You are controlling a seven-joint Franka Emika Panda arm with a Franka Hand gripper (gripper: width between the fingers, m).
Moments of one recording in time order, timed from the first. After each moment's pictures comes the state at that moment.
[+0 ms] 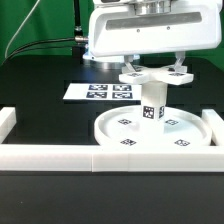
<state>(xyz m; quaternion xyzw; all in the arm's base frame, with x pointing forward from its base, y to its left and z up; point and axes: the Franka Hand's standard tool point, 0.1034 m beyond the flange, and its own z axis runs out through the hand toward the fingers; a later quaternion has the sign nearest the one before) 0.558 0.039 0.095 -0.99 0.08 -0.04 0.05</state>
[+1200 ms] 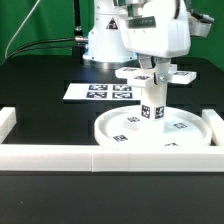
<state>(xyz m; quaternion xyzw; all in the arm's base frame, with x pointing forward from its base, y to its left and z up) 0.559 0.038 0.094 -0.72 0.69 0.00 0.09</state>
